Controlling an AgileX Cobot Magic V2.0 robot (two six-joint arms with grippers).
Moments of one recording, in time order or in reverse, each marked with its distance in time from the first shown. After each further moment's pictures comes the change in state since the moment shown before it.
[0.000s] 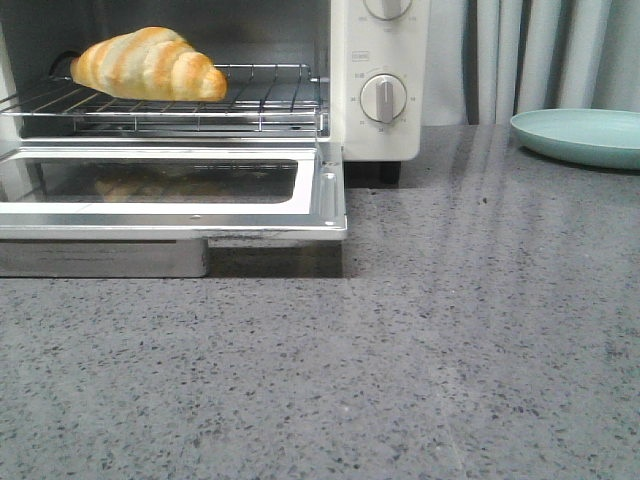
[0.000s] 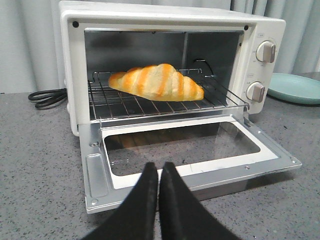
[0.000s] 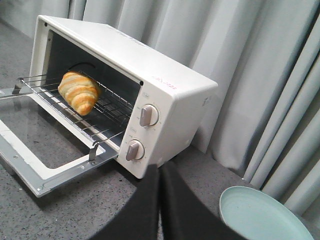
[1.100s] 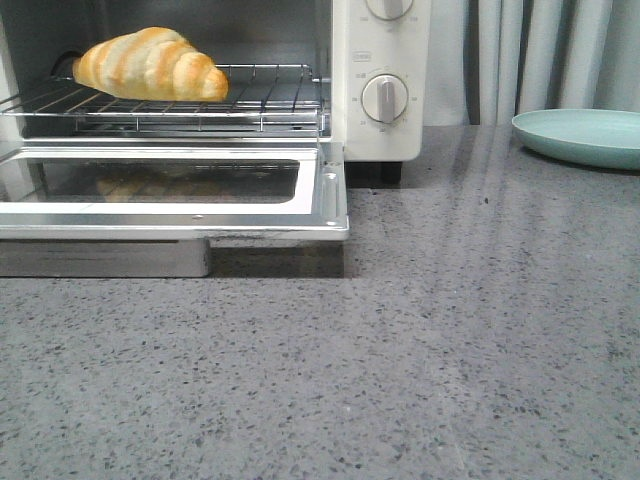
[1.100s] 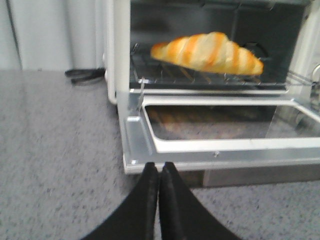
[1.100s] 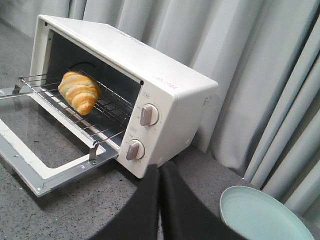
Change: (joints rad) left arm 0.089 0.000 0.355 0.069 -0.360 -0.099; right arm 0.000 0.000 0.001 0.000 0.001 0.000
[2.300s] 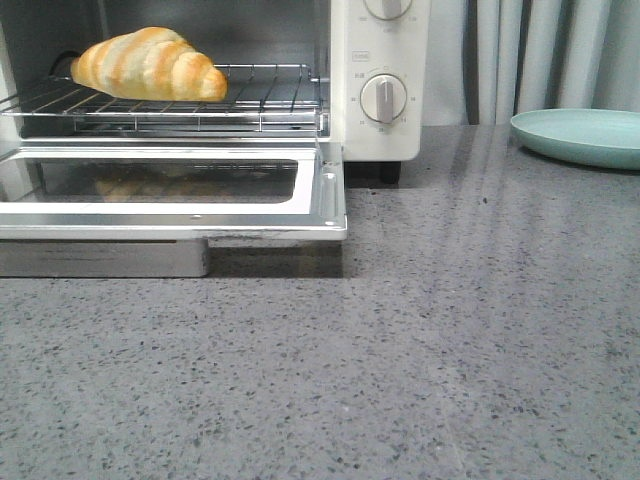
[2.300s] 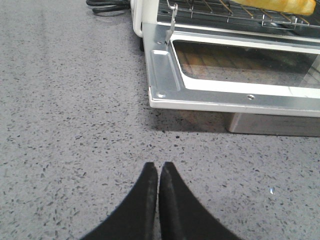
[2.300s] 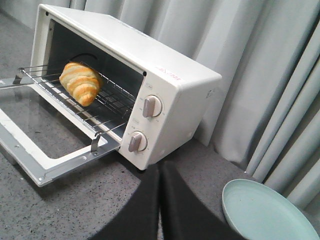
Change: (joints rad) left arm 0.064 0.000 0.000 -0.007 0.165 -0.030; right arm 0.000 0.000 0.029 0.000 0.002 0.002
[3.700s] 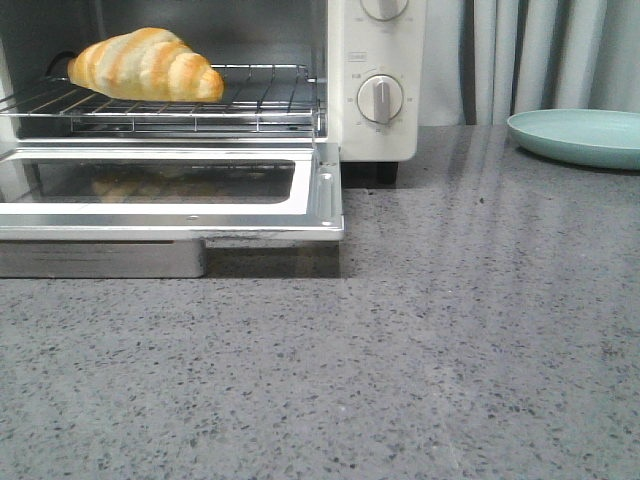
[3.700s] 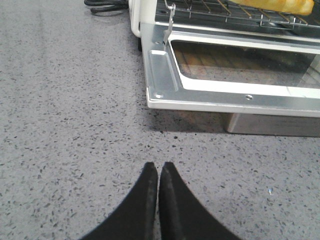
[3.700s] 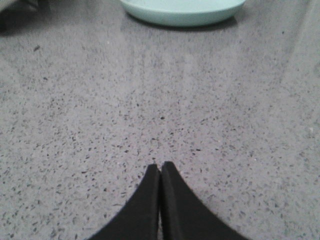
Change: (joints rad) left arm 0.000 0.000 0.000 -0.002 0.000 0.000; right arm -0.851 -0.284 0.669 0.461 -0.285 -0.018
